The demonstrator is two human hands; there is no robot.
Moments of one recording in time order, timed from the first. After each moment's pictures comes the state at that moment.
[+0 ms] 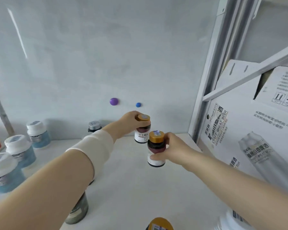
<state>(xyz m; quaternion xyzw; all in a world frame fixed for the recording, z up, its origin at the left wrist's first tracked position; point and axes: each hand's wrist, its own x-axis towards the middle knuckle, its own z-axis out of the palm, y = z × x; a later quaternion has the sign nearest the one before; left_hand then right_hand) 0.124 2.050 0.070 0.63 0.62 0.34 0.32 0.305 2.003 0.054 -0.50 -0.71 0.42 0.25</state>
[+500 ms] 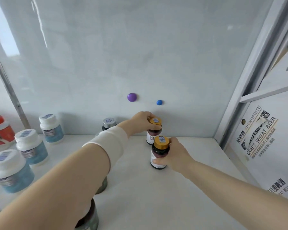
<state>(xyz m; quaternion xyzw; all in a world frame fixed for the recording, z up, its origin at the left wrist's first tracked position) 0.089 2.096 0.046 0.62 0.66 0.31 0.28 0.246 2.055 0.013 -0.53 -0.72 0.39 0.22</state>
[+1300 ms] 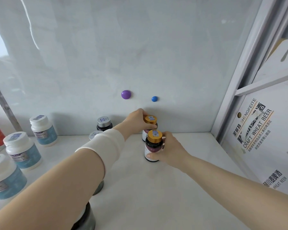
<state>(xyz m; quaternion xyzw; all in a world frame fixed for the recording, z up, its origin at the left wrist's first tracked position) 0.094 2.093 0.042 0.62 0.70 0.28 0.21 0.242 2.062 0.007 -0.52 -0.74 0.37 0.21</state>
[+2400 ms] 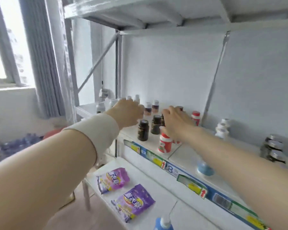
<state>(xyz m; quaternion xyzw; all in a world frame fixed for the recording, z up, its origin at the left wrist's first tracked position) -0.153 1.492 0.126 0.41 0.86 -0.18 -0.24 -0.060 1.631 0.111 -0.12 -0.98 -0.12 0.13</state>
